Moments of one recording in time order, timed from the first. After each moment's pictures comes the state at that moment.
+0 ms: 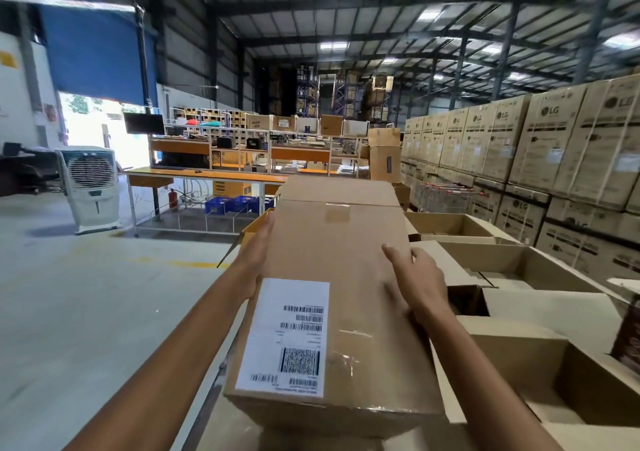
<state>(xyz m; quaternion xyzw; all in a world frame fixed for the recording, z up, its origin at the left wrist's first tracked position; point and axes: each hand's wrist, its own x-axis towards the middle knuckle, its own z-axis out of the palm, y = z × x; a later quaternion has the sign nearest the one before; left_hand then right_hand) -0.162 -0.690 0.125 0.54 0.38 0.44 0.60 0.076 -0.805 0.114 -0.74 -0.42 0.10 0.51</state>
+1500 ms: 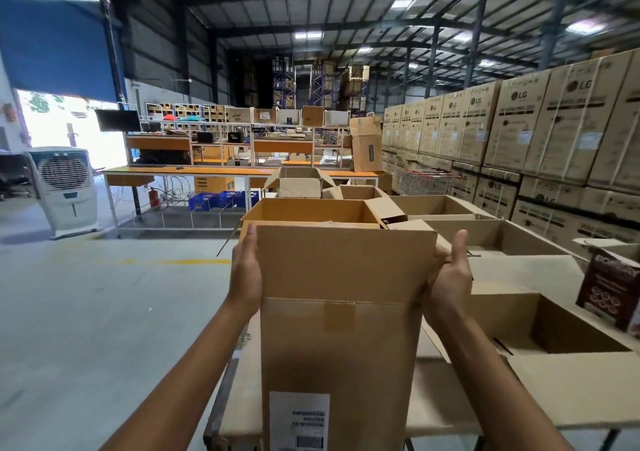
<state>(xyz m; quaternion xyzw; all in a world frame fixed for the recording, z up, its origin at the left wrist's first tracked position) -0.214 -0.769 0.082 0.55 0.29 0.56 0.54 0.021 -0.899 0.092 -0.43 -0.35 0.30 0.77</state>
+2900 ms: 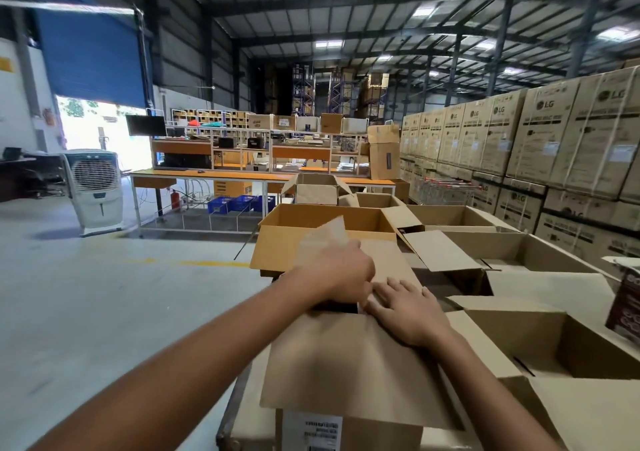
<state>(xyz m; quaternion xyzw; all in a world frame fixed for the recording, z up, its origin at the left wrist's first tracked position) -0.146 -0.810 0.147 0.95 0.30 0.04 -0.10 0.003 -0.865 0.070 -0.77 -0.63 0.01 0.08</state>
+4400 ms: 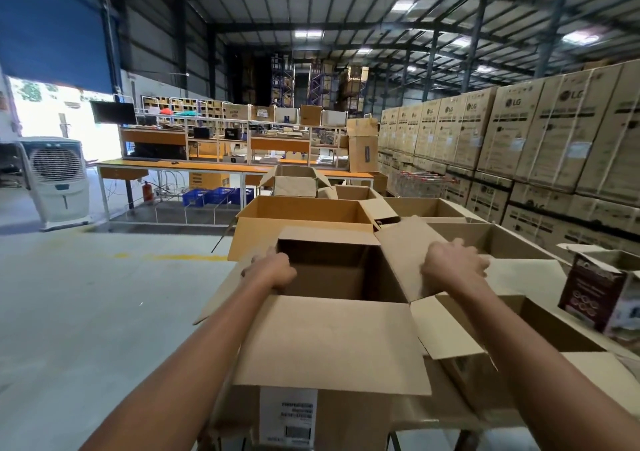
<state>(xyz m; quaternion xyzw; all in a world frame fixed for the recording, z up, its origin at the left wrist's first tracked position) -0.166 -0.692 0.057 0.80 0.59 0.09 0.12 0.072 -0.879 0.123 -0.92 -0.37 -0.11 0.04</state>
